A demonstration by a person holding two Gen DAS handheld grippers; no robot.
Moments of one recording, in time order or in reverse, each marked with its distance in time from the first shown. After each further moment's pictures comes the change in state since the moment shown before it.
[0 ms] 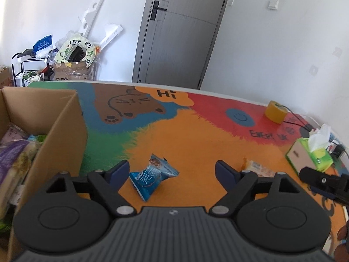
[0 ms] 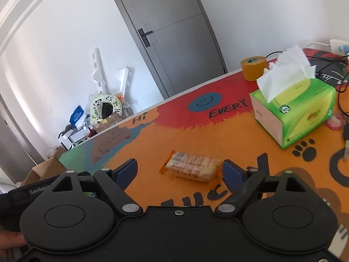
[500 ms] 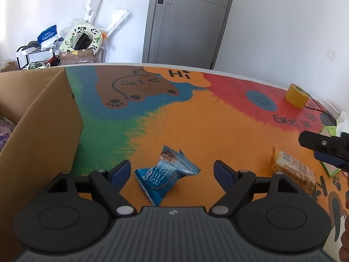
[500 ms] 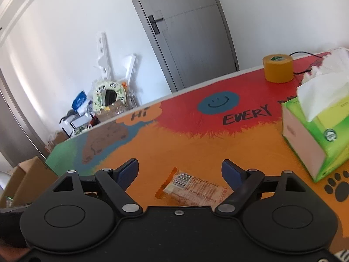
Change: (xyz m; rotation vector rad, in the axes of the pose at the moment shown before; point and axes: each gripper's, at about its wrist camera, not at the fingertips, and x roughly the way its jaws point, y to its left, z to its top) left arm 0.042 0.003 -0.003 0.013 0.085 0.069; right arm 0.064 0.006 0.023 -0.077 0.062 0.029
